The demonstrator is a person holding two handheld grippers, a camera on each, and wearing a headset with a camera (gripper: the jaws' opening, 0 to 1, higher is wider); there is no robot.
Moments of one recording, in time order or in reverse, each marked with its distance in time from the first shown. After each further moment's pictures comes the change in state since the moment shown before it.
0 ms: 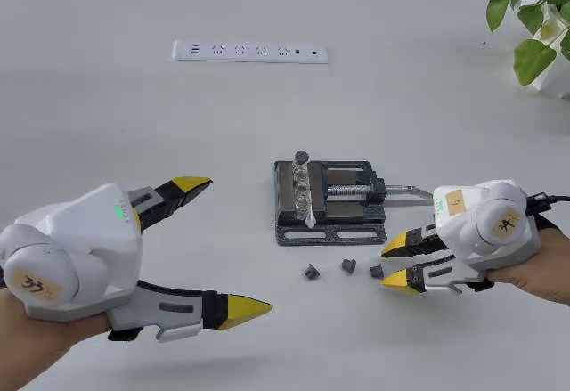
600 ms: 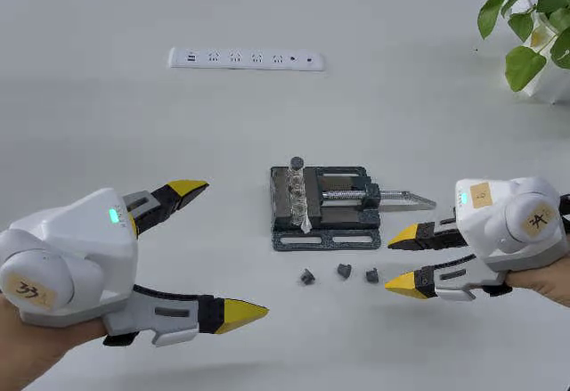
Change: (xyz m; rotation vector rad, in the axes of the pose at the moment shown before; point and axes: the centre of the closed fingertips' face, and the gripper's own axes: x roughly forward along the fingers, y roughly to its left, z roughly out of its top) left arm -0.001 0.000 0.005 0.012 -0.006 0.002; right arm -0.028 0.006 0.014 0.064 -0.061 -0.047
